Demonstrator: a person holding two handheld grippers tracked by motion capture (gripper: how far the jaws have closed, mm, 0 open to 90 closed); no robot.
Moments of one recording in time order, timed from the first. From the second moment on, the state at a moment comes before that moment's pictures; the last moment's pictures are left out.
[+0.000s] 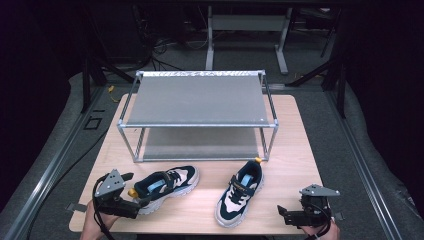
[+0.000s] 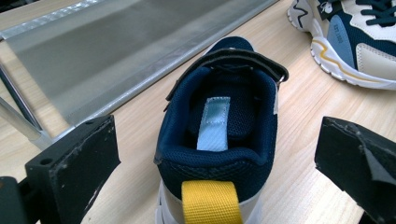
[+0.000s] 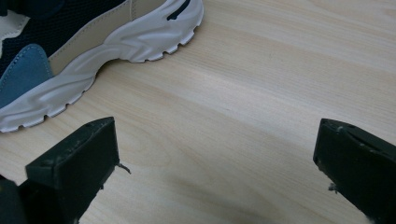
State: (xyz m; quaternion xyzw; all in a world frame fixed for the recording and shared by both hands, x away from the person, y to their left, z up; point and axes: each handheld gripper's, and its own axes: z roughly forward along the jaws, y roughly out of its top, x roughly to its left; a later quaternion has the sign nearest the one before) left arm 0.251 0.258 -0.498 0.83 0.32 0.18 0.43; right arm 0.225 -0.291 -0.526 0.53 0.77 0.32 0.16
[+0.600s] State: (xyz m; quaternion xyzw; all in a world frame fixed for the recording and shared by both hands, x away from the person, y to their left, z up) left arm 0.245 0.257 -0.506 0.81 0.34 0.21 0.43; right arm 0.226 -0.286 -0.524 0.52 0.78 0.30 0.17
